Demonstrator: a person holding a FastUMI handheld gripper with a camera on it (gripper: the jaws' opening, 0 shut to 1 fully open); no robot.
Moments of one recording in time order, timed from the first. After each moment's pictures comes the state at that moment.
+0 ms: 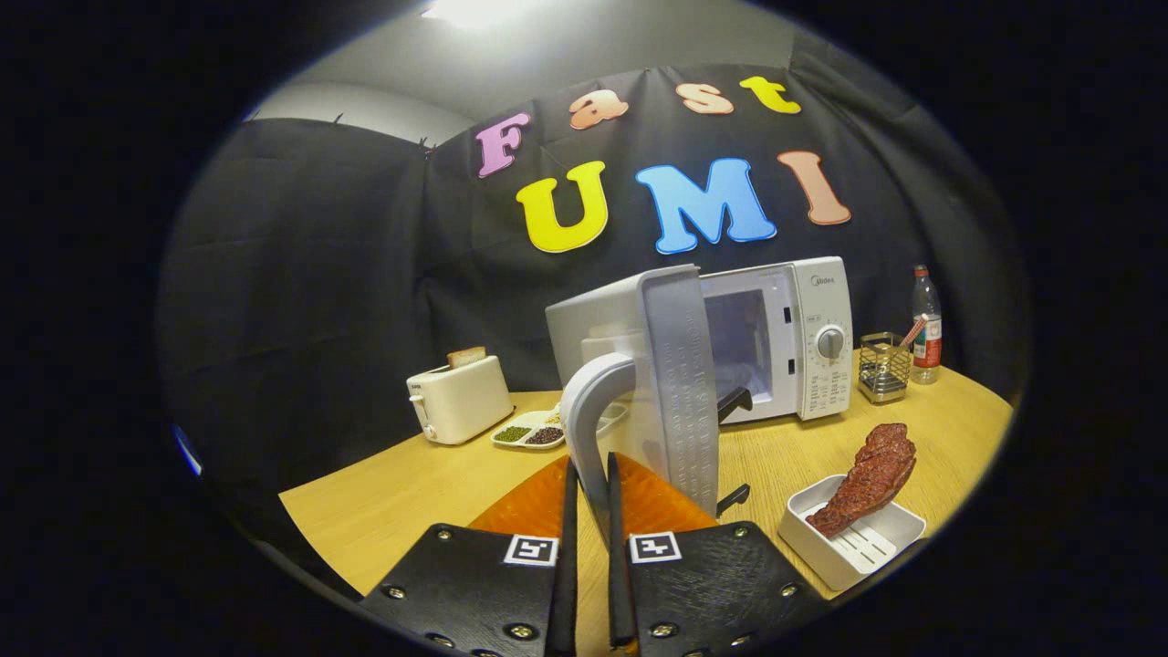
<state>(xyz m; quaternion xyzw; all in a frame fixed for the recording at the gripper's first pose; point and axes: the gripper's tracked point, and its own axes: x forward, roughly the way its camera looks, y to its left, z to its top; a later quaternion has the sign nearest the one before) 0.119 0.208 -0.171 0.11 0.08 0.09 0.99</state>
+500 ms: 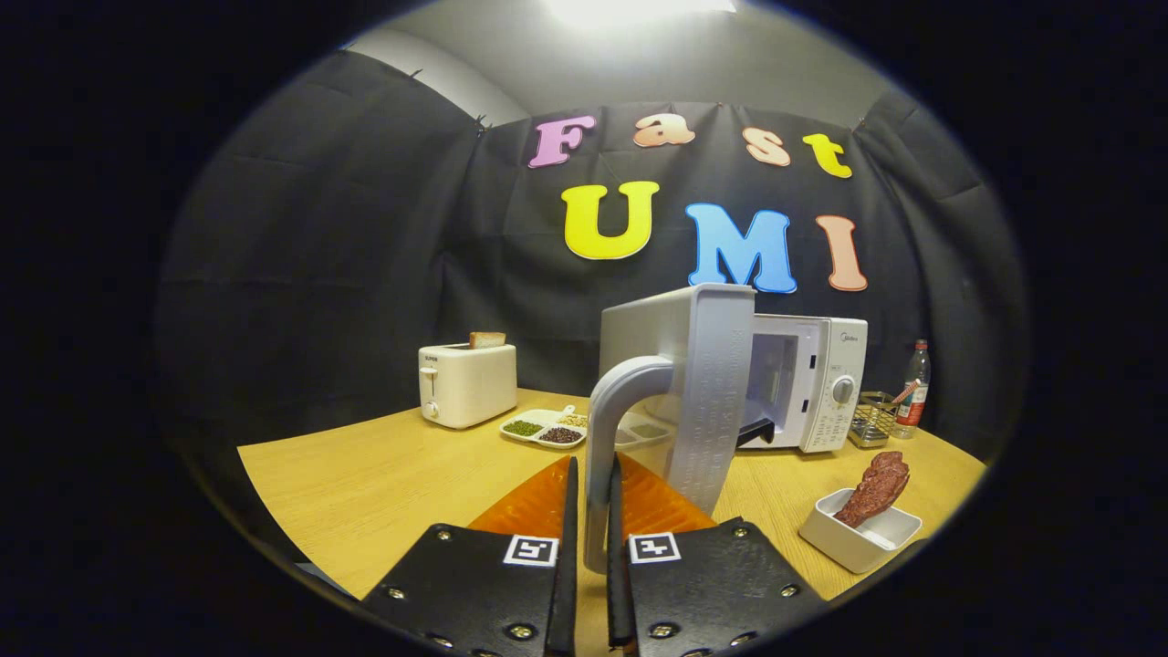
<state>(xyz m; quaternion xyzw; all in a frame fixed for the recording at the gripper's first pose) 0.104 0.273 -0.171 0.00 0.06 0.06 1.00</state>
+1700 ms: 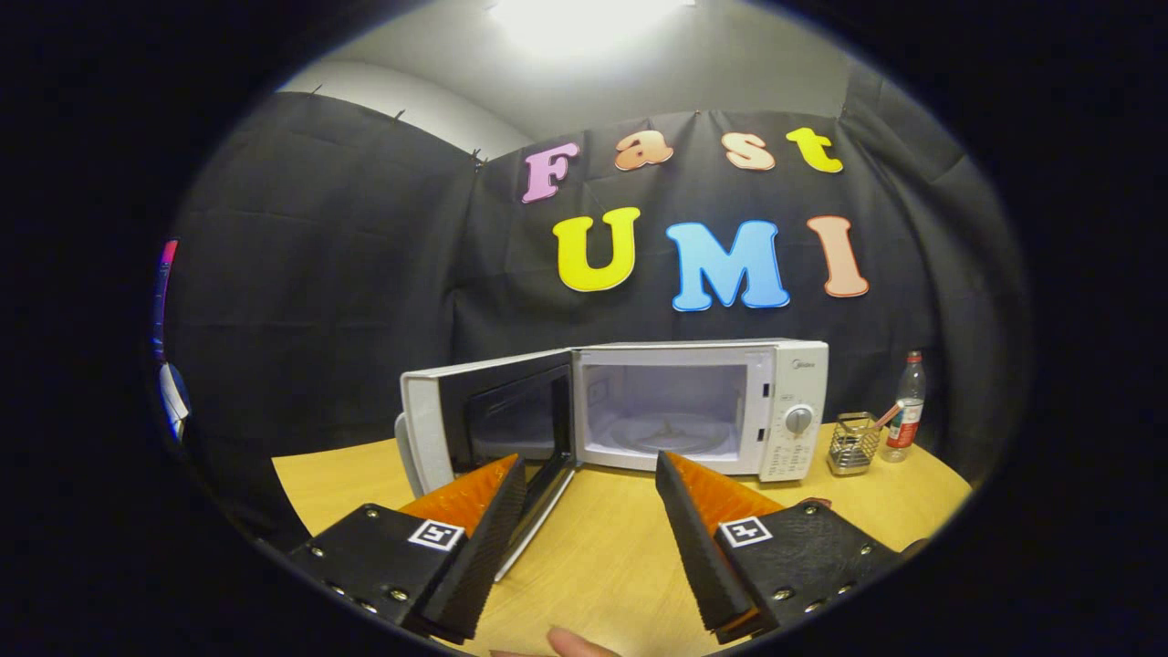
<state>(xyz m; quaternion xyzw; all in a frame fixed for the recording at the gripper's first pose) 0.084 0.132 -0.131 0.03 0.02 0.12 0.99</state>
